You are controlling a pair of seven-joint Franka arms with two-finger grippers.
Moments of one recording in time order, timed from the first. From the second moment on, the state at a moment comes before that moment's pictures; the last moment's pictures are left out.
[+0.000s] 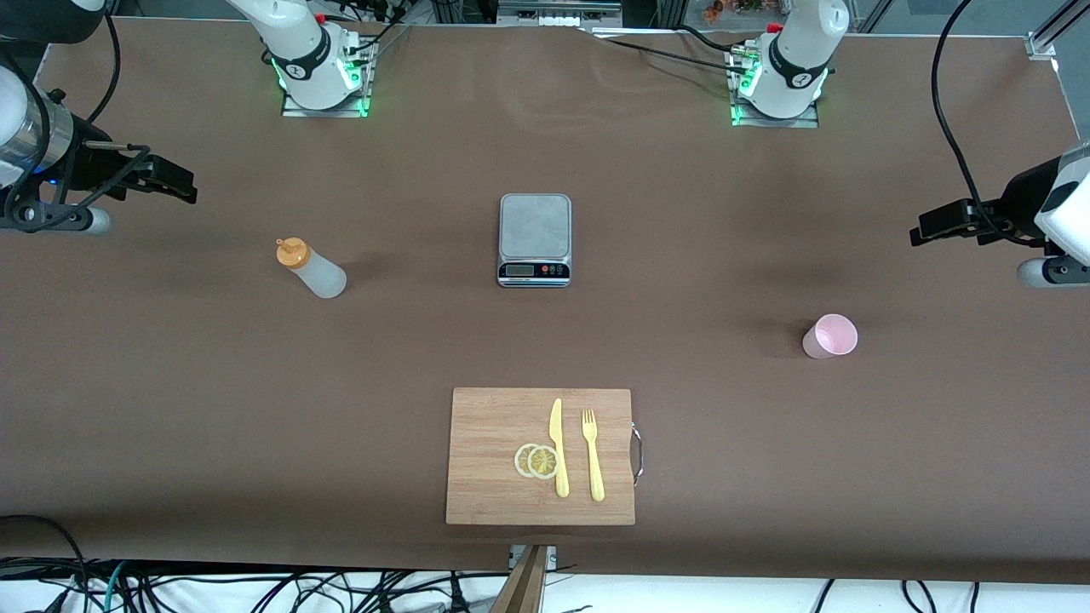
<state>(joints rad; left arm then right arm) 0.01 0.17 0.04 -1.45 -0.11 1.45 -0.05 0.04 0.02 0.02 -1.65 0.00 1.50 0.09</state>
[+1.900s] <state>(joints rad) -0.01 0.18 0.03 -1.44 -0.09 1.45 -0.05 0.03 0.02 0.01 -1.65 0.01 1.51 0.09</state>
